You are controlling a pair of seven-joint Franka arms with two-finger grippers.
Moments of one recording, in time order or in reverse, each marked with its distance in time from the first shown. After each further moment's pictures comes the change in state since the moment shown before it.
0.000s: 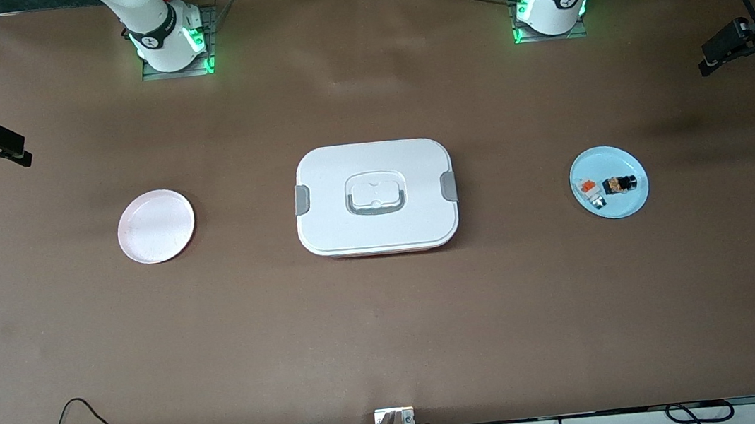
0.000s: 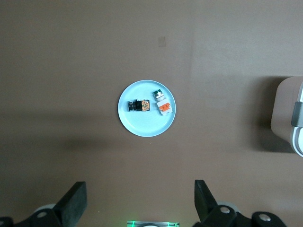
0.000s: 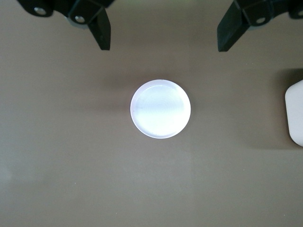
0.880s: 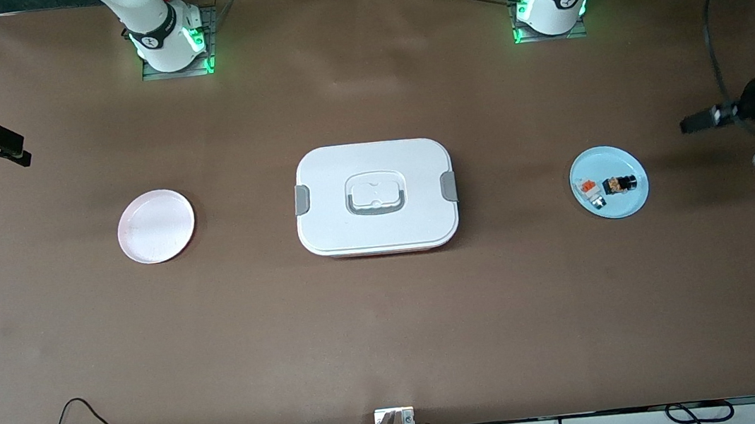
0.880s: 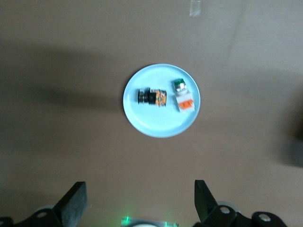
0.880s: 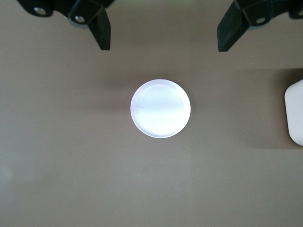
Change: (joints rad) left arm 0.061 0.275 0.011 -0.052 0.000 0.116 -0.044; right arm 0.000 0.000 0.000 0.004 0.000 -0.001 0.000
